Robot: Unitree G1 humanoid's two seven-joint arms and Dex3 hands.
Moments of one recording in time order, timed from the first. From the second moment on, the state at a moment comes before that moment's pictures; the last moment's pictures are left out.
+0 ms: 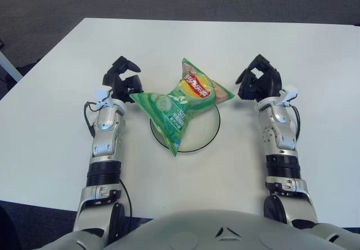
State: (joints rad) left arm -0.22 0.10 0.19 0.10 -0.16 -0.12 -0.06; right arm -0.31 0.01 -0.18 0.11 0.22 -0.02 0.03
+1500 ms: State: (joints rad) left arm -0.19 0.10 0.17 0.03 -0.17 -0.03 -0.09; right arm -0.27 0.02 -0.17 0.16 0.18 0.06 0.00
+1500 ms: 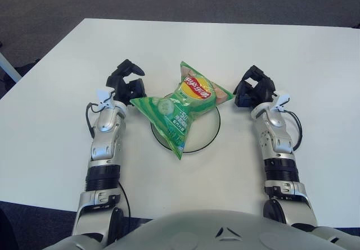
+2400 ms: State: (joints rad) left arm -0.18 0.10 0.17 0.03 -0.16 -0.03 -0.09; right arm -0.30 0.01 -0.17 0.25 0.18 0.01 0.08
